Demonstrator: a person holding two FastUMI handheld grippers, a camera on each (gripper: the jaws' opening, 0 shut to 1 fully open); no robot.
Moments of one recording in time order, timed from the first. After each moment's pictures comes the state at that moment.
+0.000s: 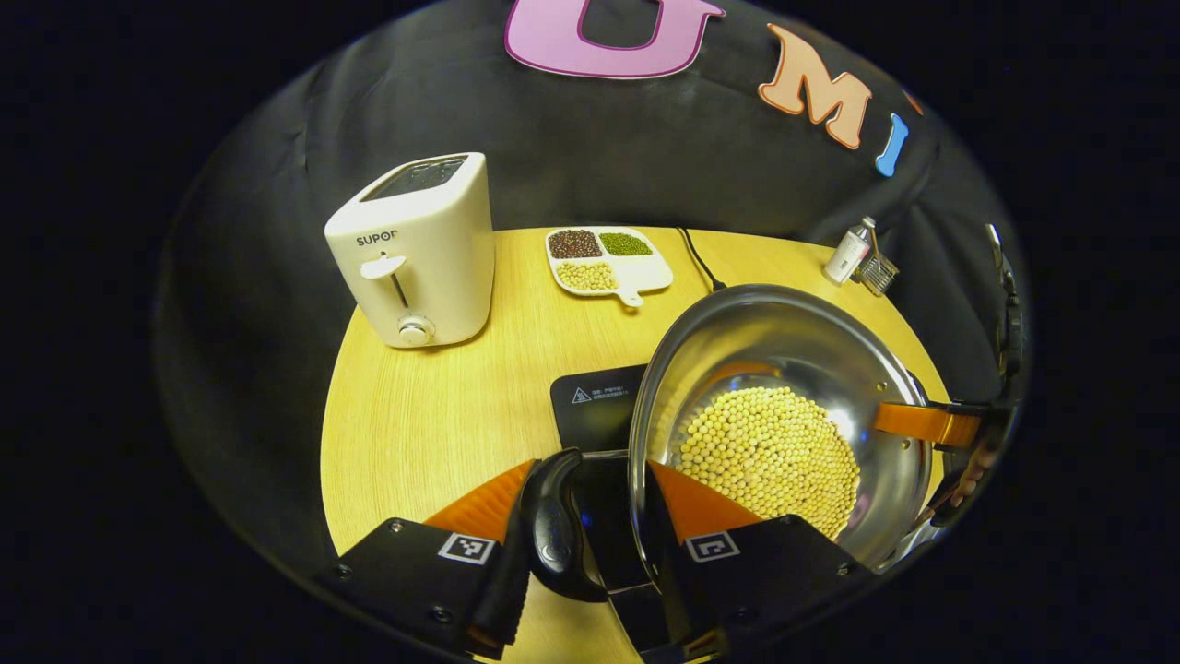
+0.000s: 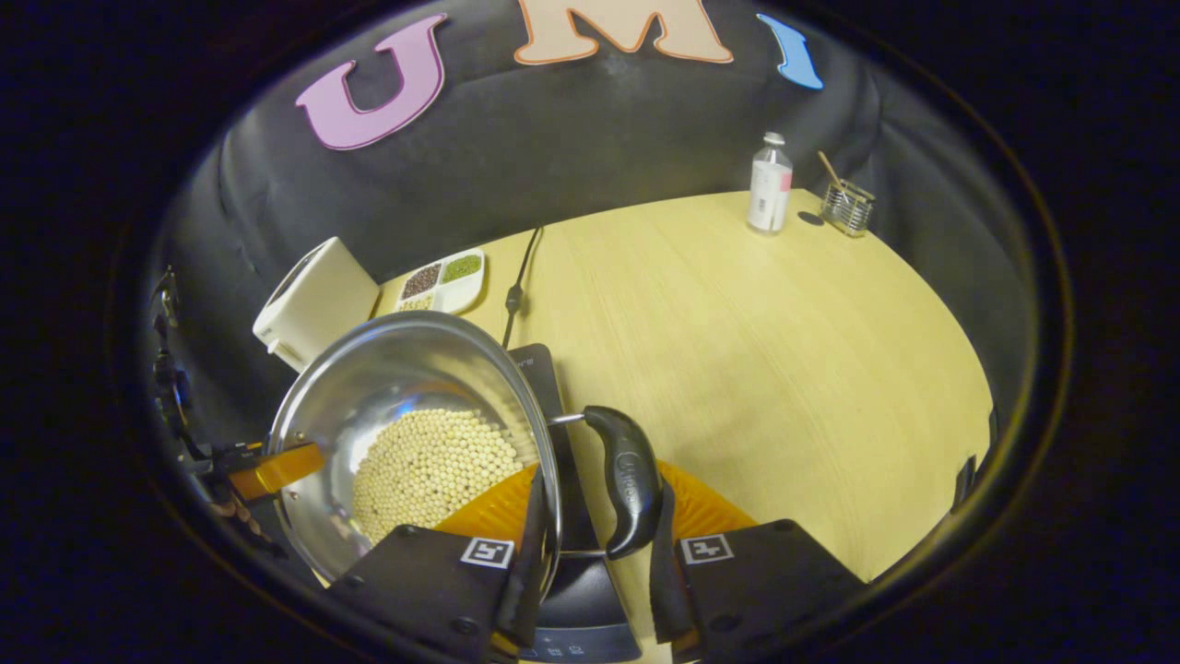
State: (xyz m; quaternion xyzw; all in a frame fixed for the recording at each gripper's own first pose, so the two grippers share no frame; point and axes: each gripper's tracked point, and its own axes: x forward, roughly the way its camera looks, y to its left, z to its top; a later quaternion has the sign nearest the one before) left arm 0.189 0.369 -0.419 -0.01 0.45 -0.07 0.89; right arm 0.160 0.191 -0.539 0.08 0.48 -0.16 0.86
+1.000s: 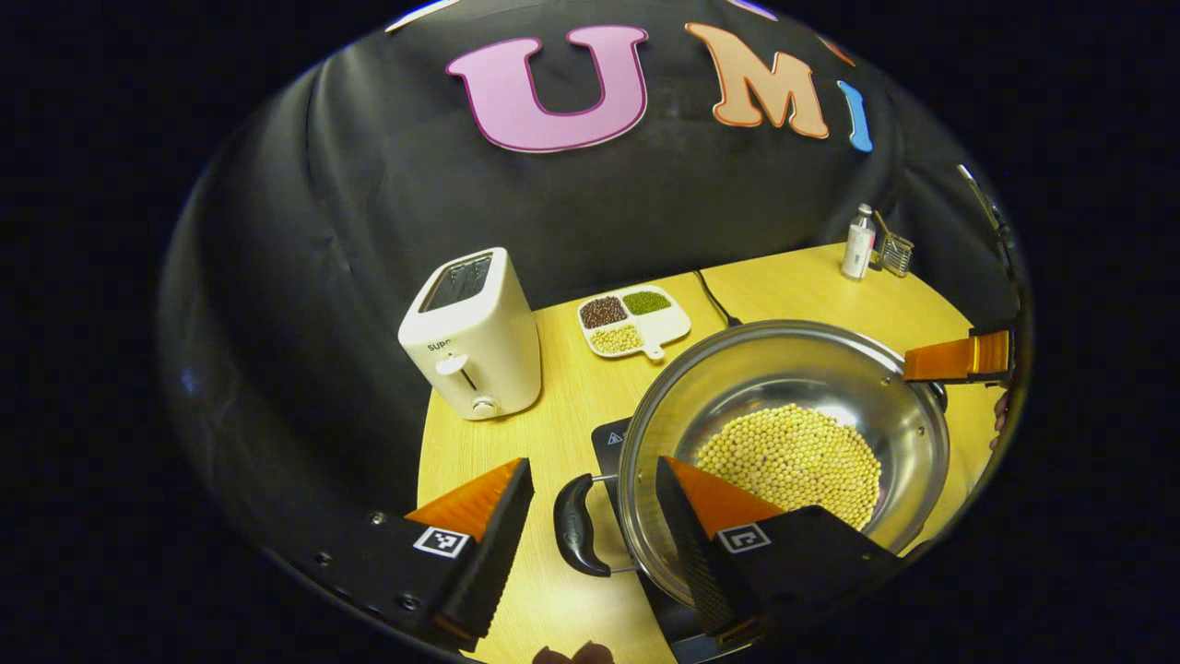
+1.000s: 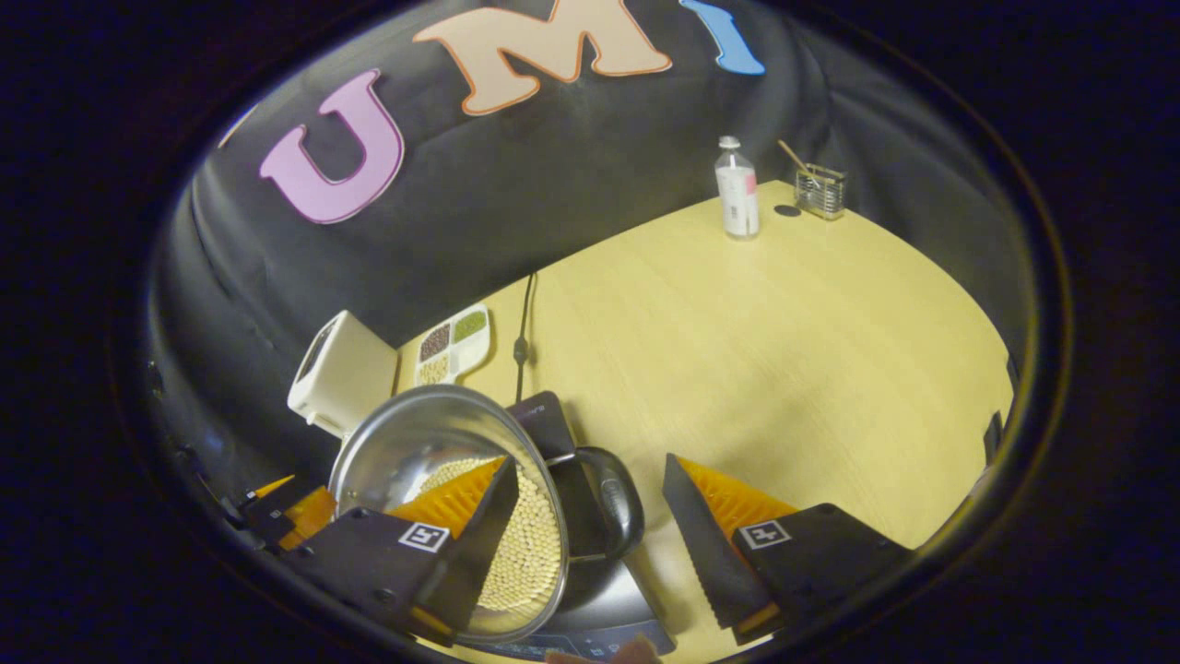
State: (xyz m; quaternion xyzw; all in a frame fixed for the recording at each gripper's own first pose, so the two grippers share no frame) left arm 0.188 0.371 -0.345 0.11 0.34 -0.03 0.93; right arm 0.170 0.178 -0.496 0.17 0.42 -0.18 0.87
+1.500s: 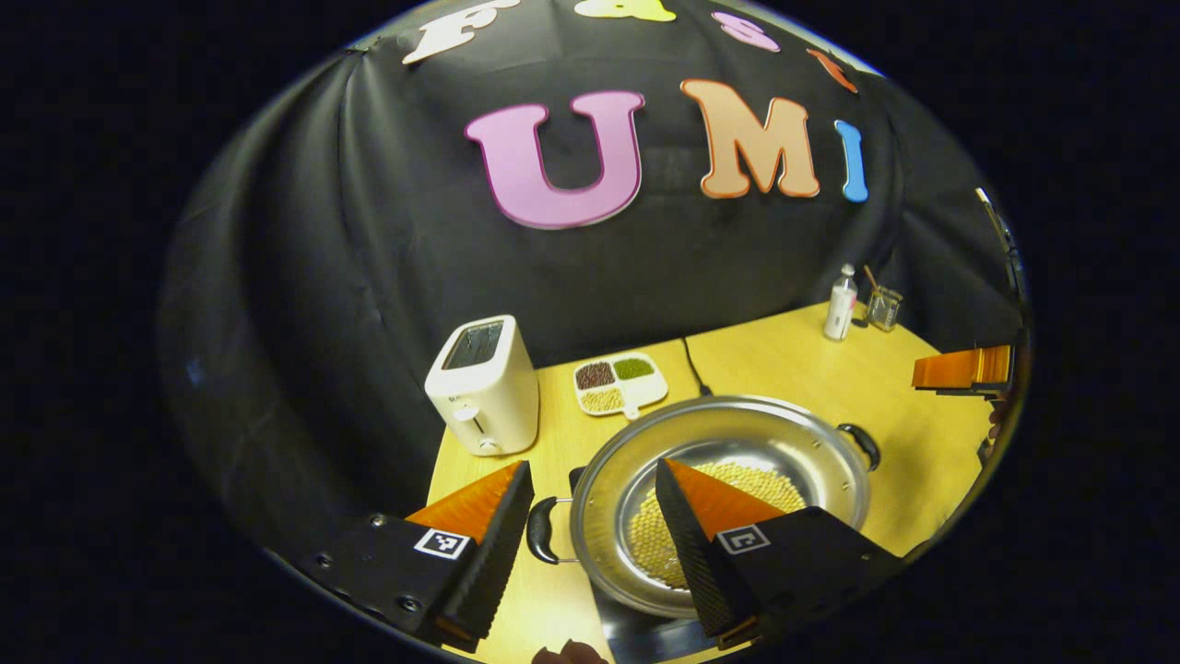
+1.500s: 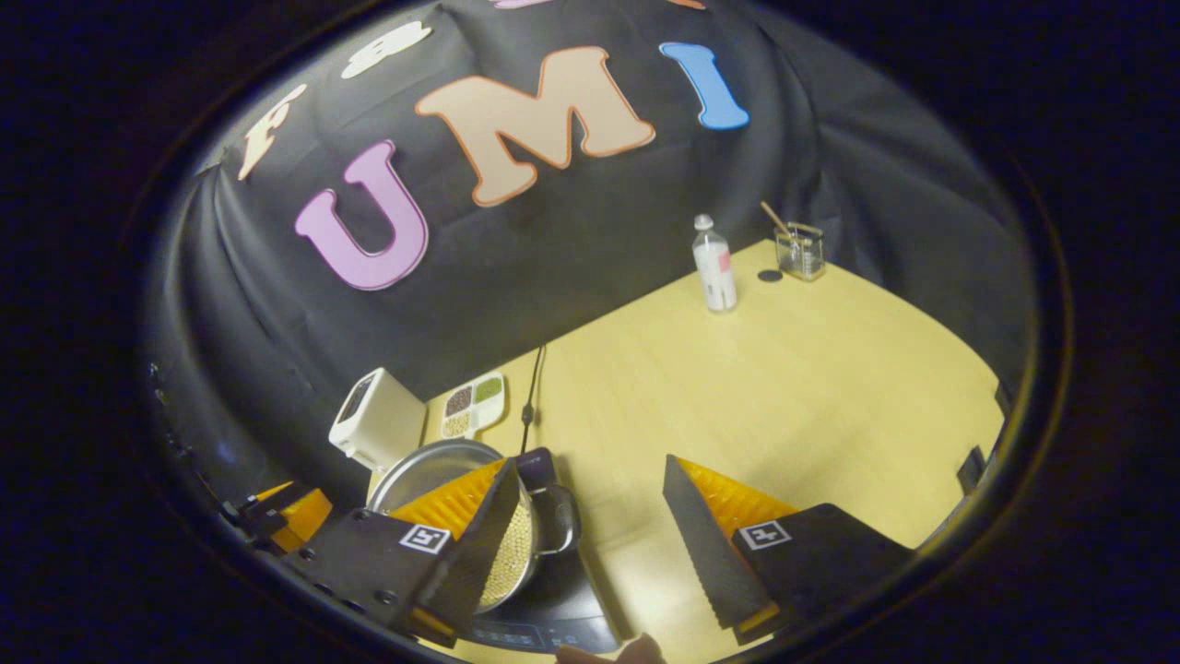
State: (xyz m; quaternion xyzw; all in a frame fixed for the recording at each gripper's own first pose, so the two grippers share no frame) left arm 0.166 0.306 -0.256 0.09 0.24 -0.02 0.97; right arm 0.148 0.117 -0.394 0.16 0.32 -0.16 0.92
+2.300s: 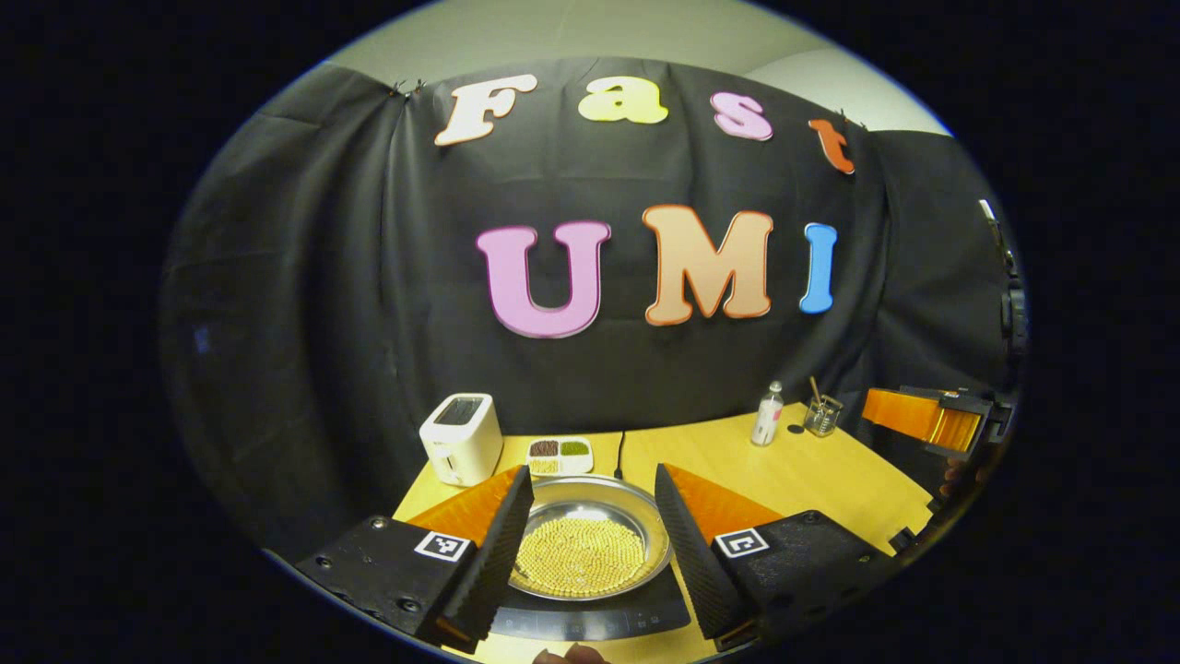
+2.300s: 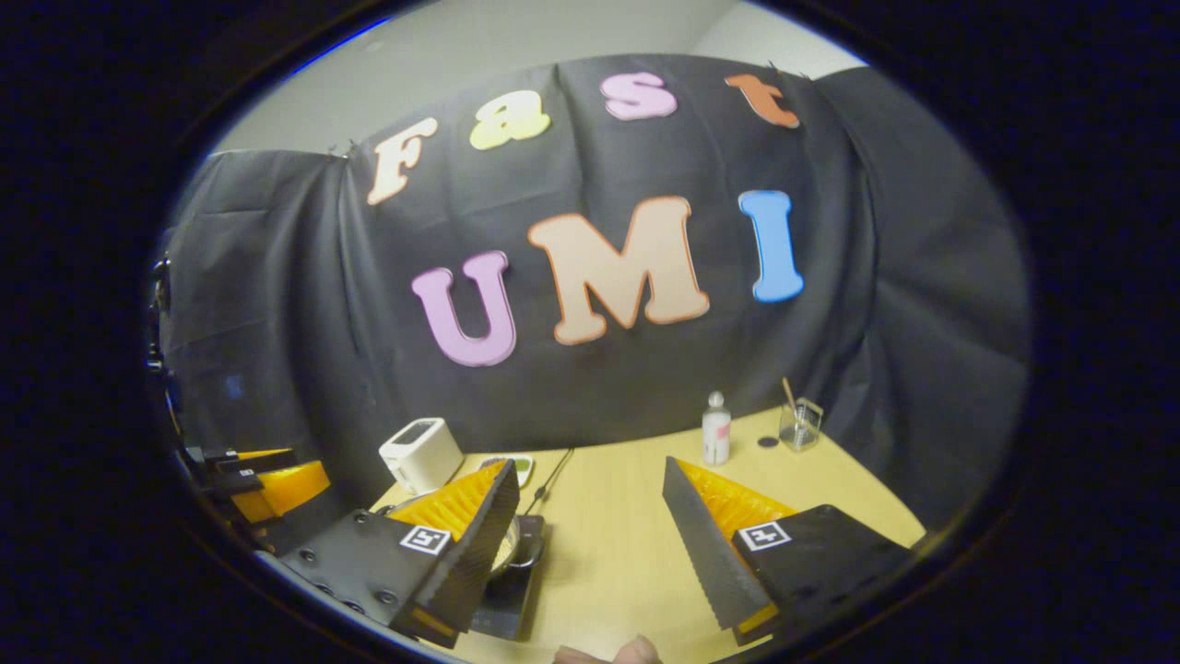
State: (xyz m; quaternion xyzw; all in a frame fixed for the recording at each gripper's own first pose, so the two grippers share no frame) left arm 0.073 0.176 -0.117 0.04 0.11 0.01 0.99; right arm 0.091 0.086 -0.182 0.03 0.13 -0.04 0.99
